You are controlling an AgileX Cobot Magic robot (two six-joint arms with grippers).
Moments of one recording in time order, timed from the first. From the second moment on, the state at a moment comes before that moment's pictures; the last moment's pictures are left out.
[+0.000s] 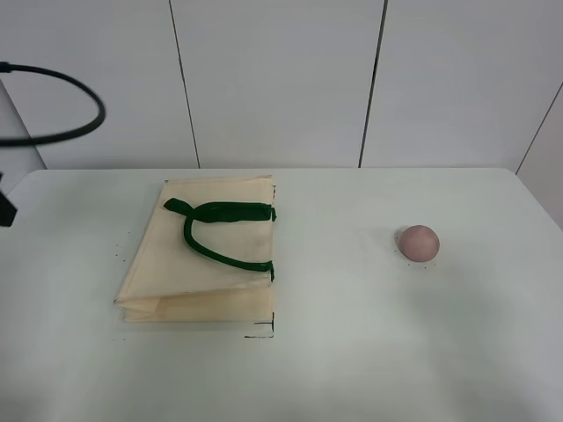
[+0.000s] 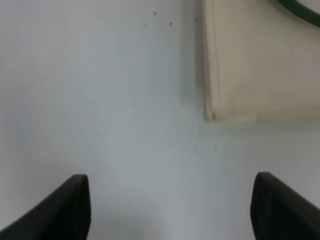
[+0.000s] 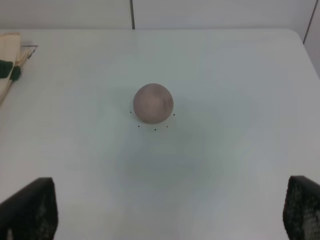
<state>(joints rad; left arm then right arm) -0.02 1.09 -1.03 0.03 1.04 -0.01 0.04 -0.01 -0.49 0.03 1.02 -0.03</state>
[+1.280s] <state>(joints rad) -0.30 2.19 -1.72 0.03 0.93 -0.26 0.04 -0.01 -0.49 0.03 1.02 -0.03</state>
